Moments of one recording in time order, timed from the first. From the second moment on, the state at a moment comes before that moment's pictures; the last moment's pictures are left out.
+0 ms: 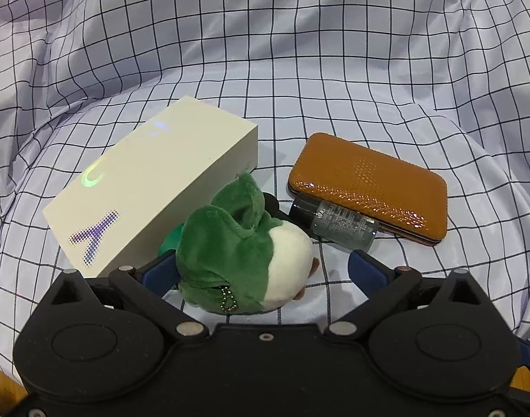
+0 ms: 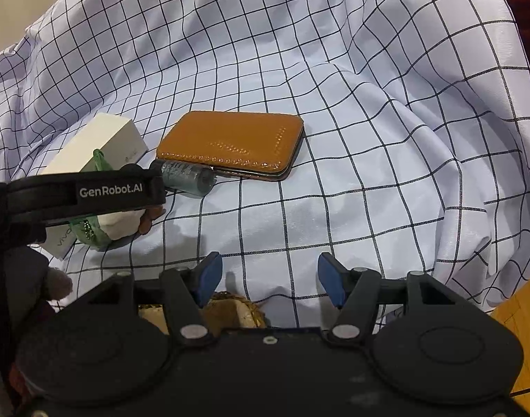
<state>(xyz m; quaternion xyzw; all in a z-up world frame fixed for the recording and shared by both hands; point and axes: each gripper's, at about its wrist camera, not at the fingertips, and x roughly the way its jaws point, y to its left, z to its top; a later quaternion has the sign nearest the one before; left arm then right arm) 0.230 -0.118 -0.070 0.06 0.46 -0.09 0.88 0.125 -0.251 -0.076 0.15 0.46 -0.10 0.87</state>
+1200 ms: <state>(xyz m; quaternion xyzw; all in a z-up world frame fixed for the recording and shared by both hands) 0.212 -0.099 -0.055 0.04 0.43 -0.14 0.89 0.128 -0.253 -0.076 0.15 0.46 -0.10 0.87</state>
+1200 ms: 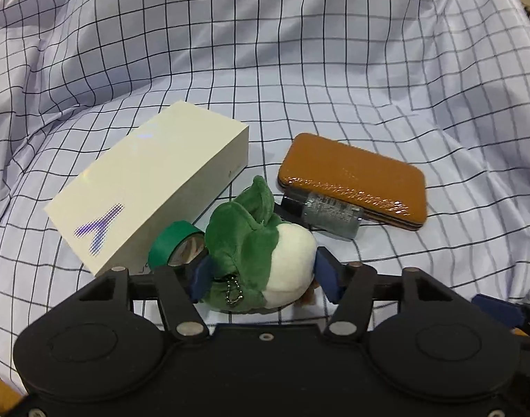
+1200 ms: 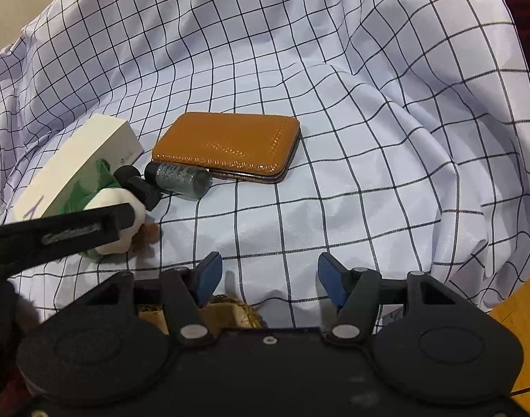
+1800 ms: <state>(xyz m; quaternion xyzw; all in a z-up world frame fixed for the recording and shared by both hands) 0.181 -0.009 -0.026 -0.04 0.42 -0.07 0.90 0.170 -0.199 -0.048 0.11 0.43 0.01 0.89</state>
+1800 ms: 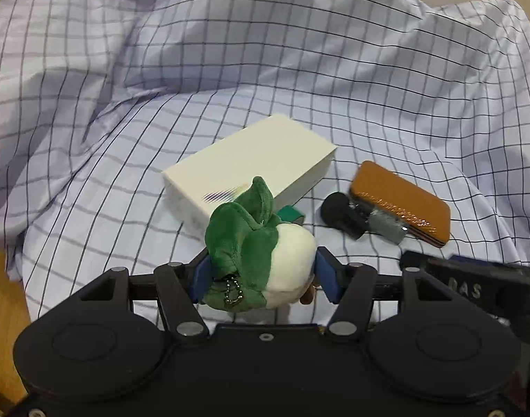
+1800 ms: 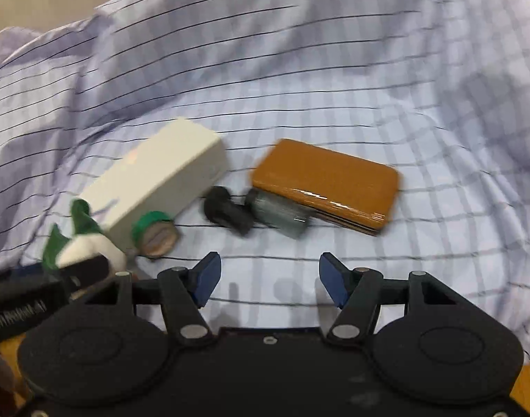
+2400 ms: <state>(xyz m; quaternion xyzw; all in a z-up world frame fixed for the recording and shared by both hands) 0.167 0.026 -0.038 -0.07 0.43 -0.05 0.90 0.233 -0.125 -0.053 0.03 0.42 0.07 0.90</state>
